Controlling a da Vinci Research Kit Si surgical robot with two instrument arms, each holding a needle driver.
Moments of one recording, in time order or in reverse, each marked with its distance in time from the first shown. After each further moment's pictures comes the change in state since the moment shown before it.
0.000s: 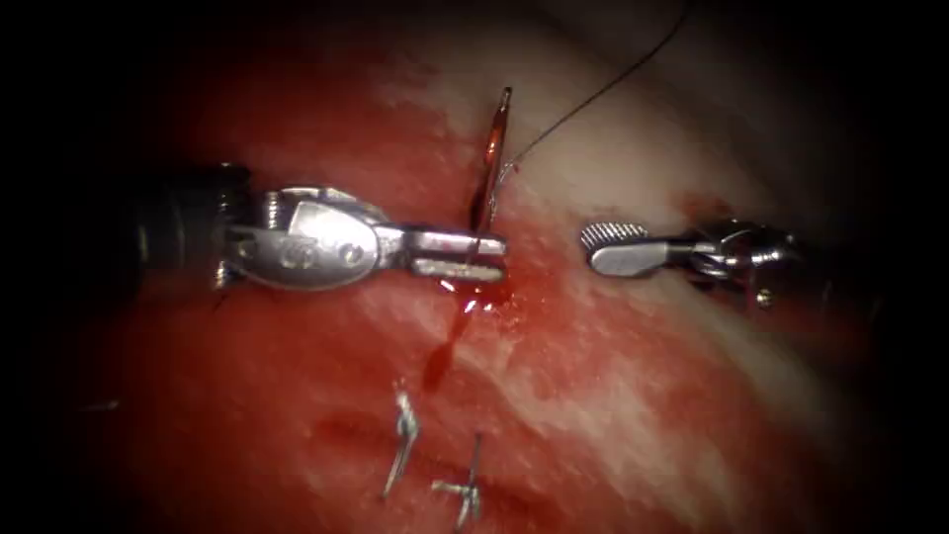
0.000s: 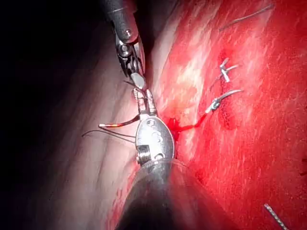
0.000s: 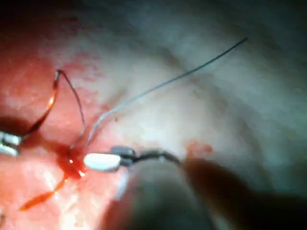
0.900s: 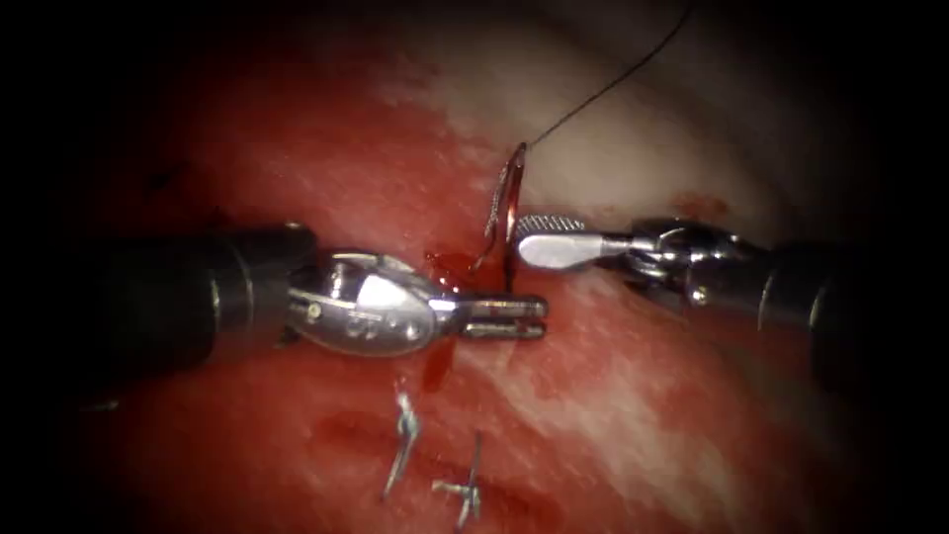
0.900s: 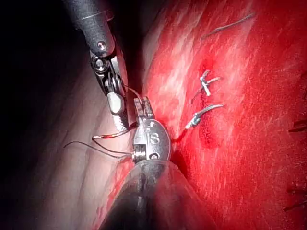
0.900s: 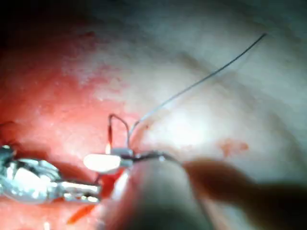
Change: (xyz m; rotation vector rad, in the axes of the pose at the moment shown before) right arm -0.002 -0.003 0.005 -0.035 0.075 0.016; left arm -0.002 0.004 0.003 0.048 -0.088 0.087
